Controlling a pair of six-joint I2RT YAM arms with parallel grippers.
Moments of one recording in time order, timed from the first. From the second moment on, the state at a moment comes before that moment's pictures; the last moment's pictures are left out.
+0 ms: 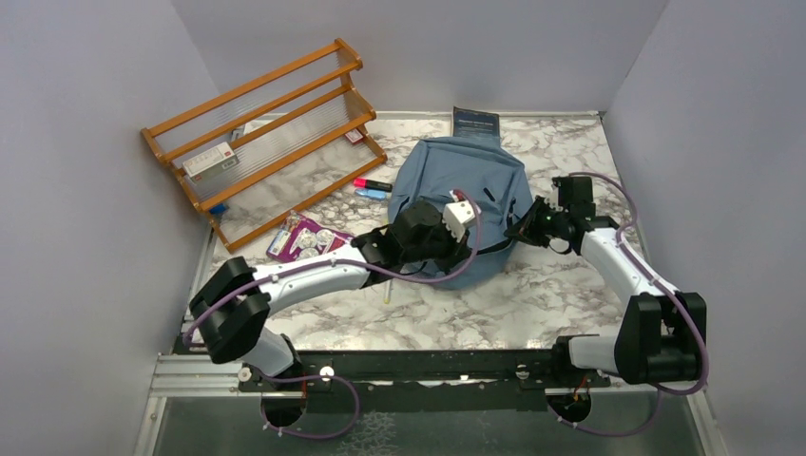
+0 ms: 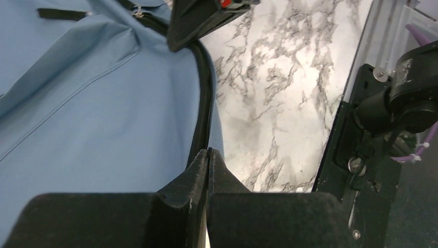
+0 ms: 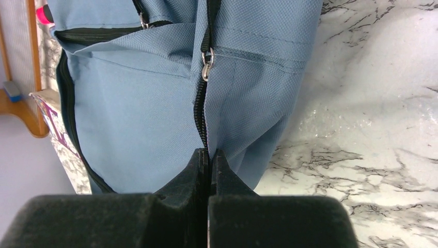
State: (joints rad) left arm -0.99 1.52 1.01 0.11 0.23 -0.13; right arm 0.04 1.29 0.78 -0.38 -0.35 0.59
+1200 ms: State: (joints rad) left arm -0.84 1.20 0.74 0.01 0.05 -0.18; right arm 0.03 1.03 0.91 -0.48 -0.46 0.37
